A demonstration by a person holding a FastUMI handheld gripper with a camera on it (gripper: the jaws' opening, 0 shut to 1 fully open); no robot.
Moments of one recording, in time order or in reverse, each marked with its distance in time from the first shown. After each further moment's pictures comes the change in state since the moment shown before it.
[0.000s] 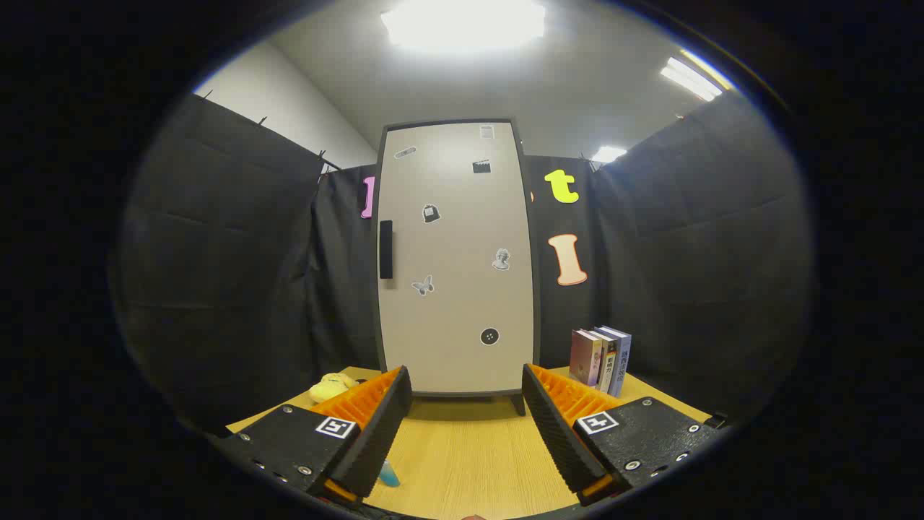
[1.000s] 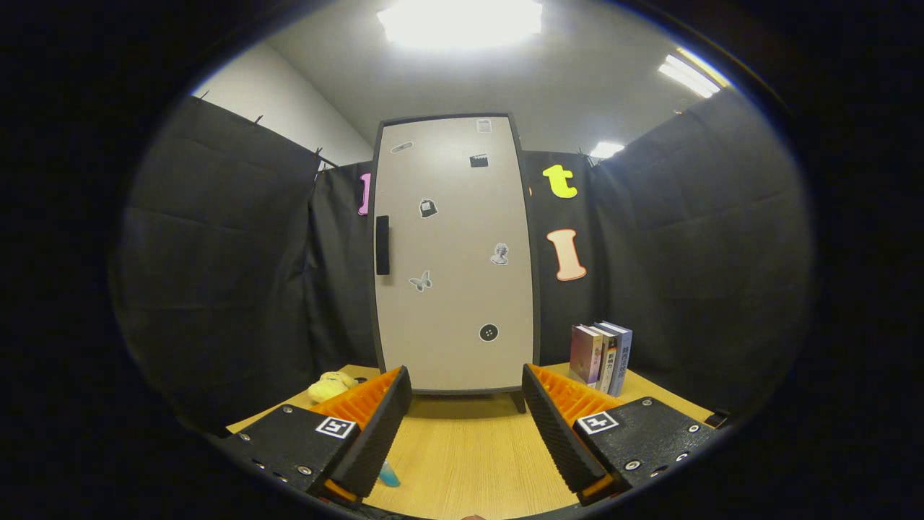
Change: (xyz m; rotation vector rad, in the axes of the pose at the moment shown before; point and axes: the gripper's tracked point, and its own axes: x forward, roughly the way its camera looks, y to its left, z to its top) arm 0.013 0.004 0.000 0.016 0.012 0.002
